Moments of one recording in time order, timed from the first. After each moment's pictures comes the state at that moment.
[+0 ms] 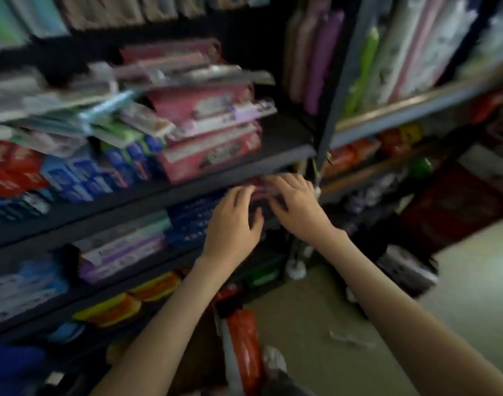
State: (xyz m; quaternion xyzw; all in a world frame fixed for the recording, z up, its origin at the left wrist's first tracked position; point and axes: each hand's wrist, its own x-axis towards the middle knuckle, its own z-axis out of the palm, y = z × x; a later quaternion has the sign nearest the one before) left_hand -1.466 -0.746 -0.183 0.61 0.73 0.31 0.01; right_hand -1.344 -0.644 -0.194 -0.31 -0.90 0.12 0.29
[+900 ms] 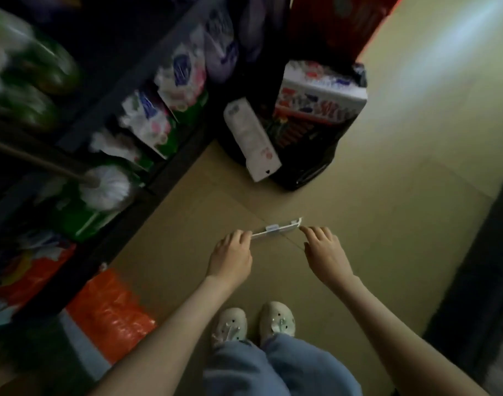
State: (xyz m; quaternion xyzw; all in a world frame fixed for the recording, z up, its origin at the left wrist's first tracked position) left_hand -1.128 -0.633 -0.809 0.73 0.60 -0.11 0.30; right_hand -0.915 -0.650 -0.834 -0.65 -0.73 0.21 -0.04
